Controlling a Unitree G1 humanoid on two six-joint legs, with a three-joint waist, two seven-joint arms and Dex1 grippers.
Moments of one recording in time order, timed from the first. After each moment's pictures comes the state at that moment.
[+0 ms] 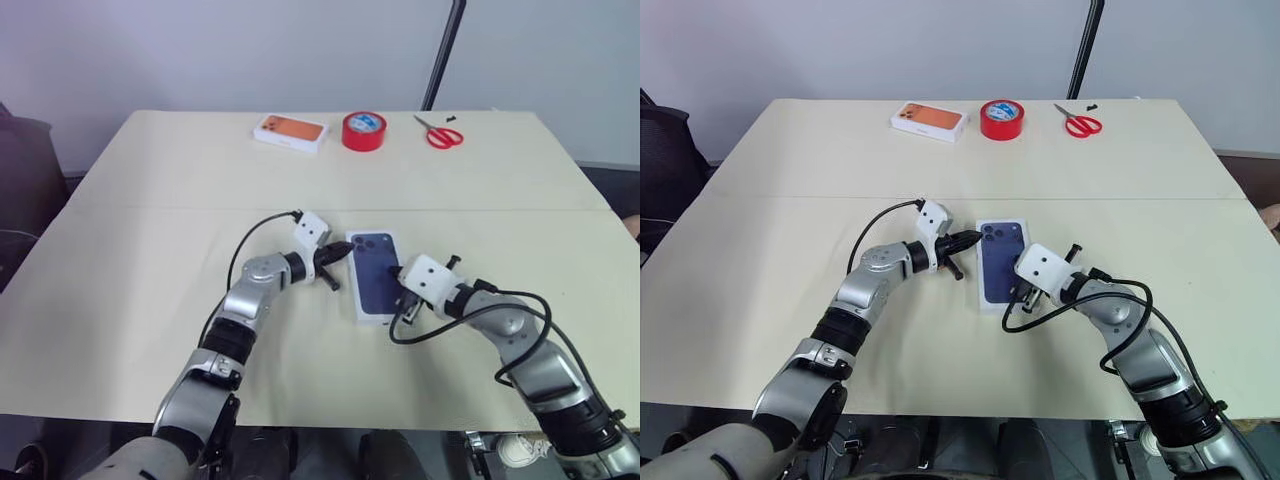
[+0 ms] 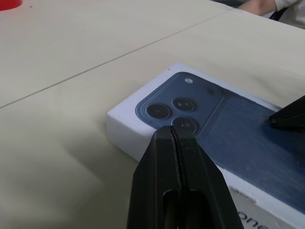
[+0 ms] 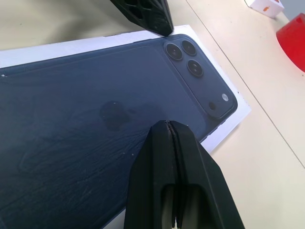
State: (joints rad) left arm -0.67 0.09 -0.16 0.51 -0.15 0.21 -0.71; right arm -0.19 -0.64 0.17 -0.28 -0.10 0.35 0.59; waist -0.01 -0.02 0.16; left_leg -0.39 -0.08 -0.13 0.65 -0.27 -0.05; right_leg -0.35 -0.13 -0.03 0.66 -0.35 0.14
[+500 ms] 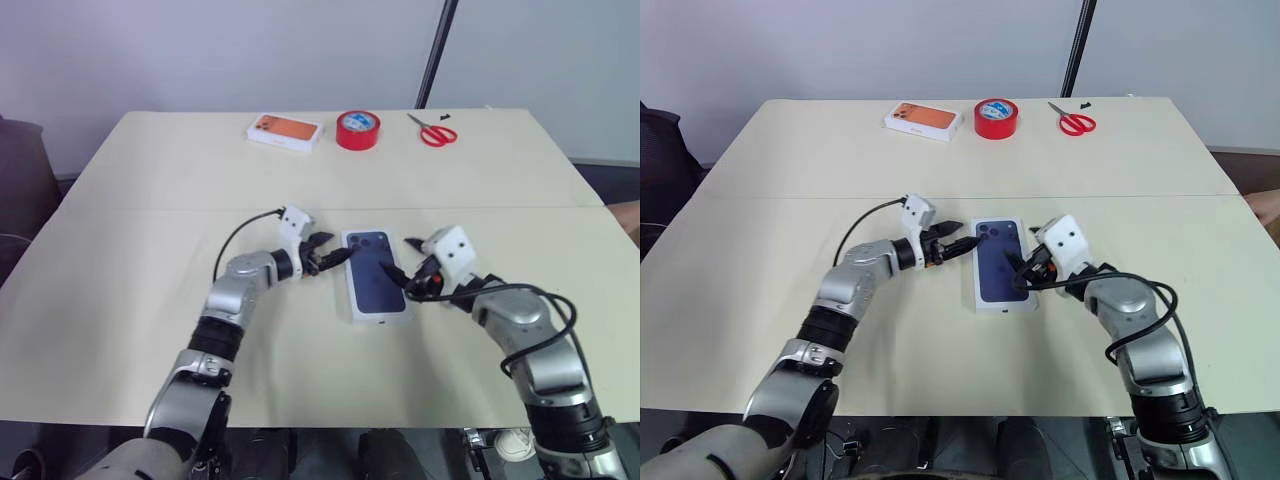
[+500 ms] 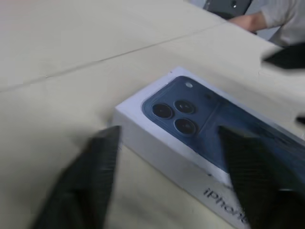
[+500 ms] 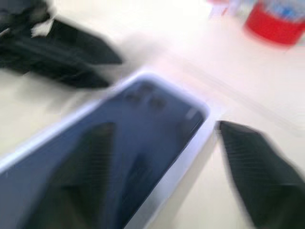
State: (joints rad) left arm -0.63 0.20 -0.05 0.35 -0.29 0.36 -0.81; right arm -0.21 -0.51 -0.05 -0.35 0.19 0.50 0.61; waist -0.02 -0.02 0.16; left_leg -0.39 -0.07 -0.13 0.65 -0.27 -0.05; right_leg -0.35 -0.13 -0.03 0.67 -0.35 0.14
